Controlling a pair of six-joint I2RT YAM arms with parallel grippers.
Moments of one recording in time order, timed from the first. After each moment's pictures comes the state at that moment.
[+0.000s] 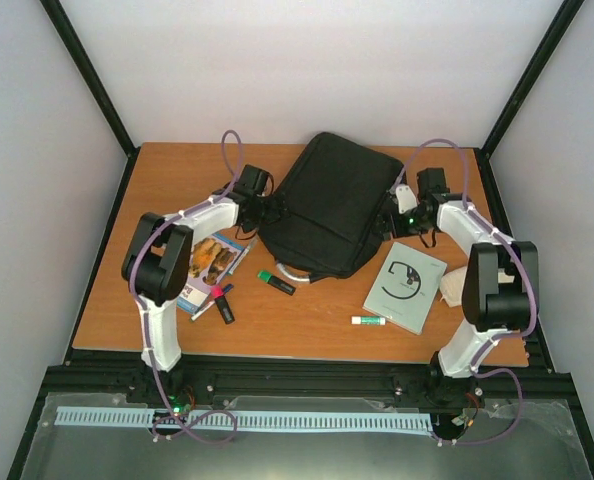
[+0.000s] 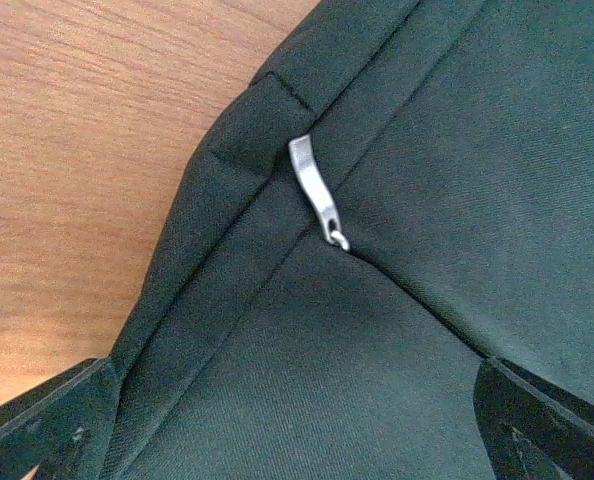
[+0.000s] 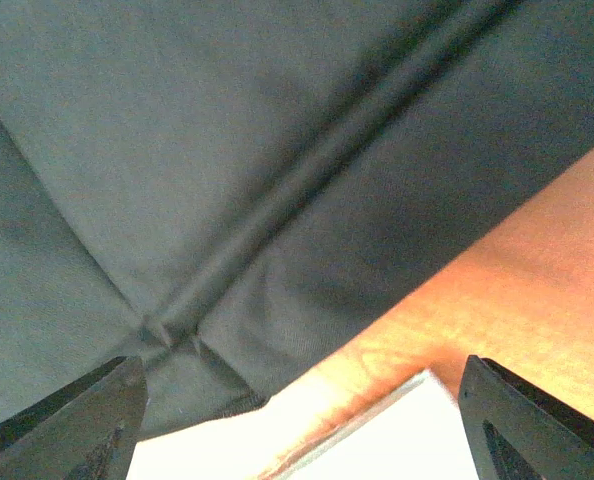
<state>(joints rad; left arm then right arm) -0.41 1.95 1.36 -0.36 0.09 -0.70 0.06 1.72 1.21 -0.62 -0.40 -0.20</state>
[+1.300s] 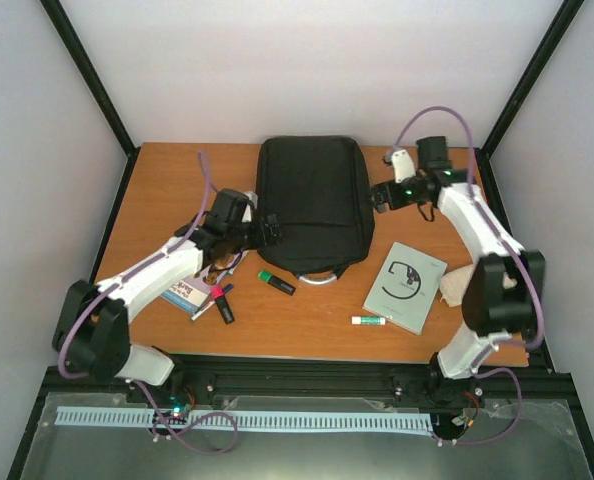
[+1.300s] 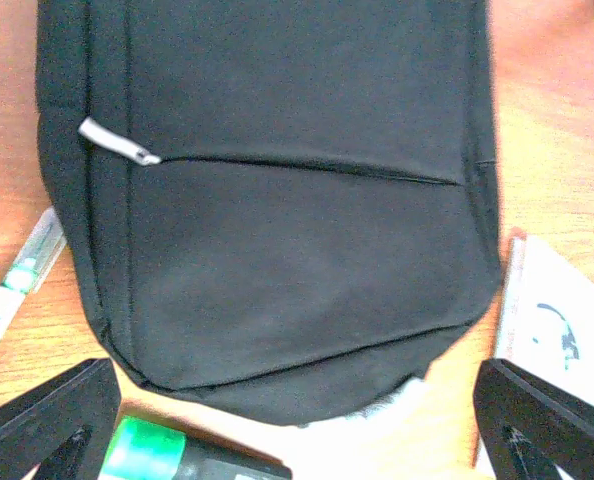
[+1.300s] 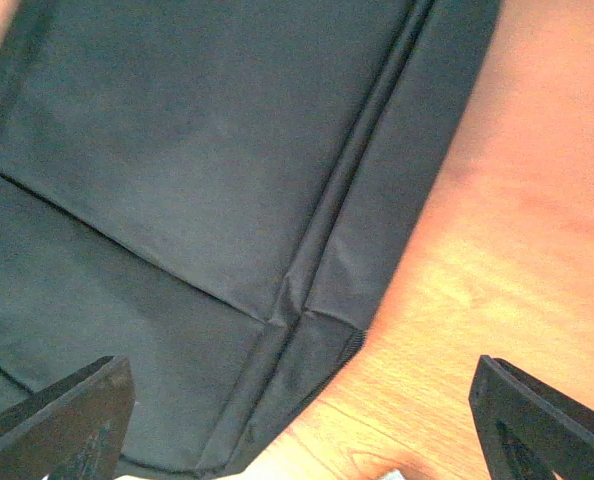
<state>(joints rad) -0.51 1.46 0.97 -0.34 0.14 -0.67 0.13 1.77 1.47 -0.70 -0.37 -0.22</state>
